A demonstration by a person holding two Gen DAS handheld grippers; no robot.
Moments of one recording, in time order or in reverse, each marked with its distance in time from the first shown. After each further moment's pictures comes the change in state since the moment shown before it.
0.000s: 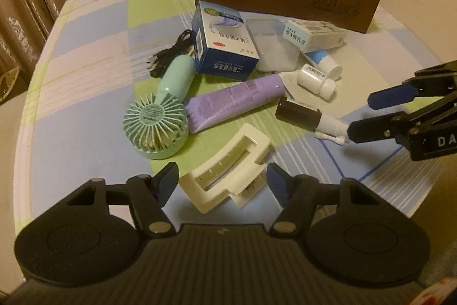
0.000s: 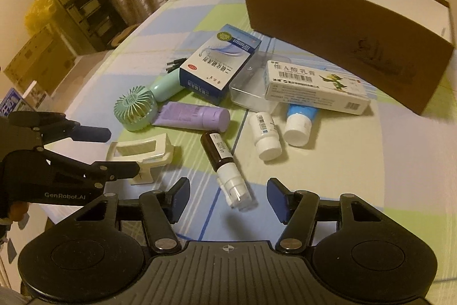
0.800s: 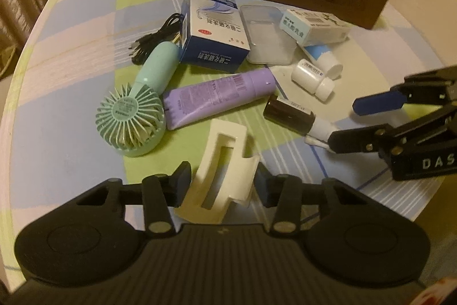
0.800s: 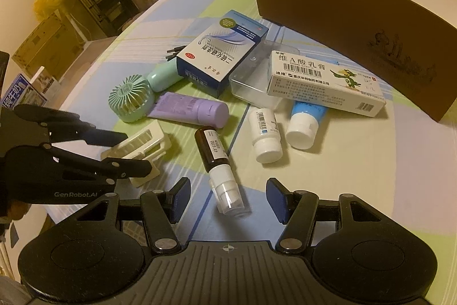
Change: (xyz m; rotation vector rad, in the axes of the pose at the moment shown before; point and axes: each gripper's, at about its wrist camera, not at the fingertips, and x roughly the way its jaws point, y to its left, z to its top) left arm 0.019 -0.013 0.012 -0.077 0.076 -0.013; right arm 0.017 -0.015 0.007 -0.032 0.049 0.038
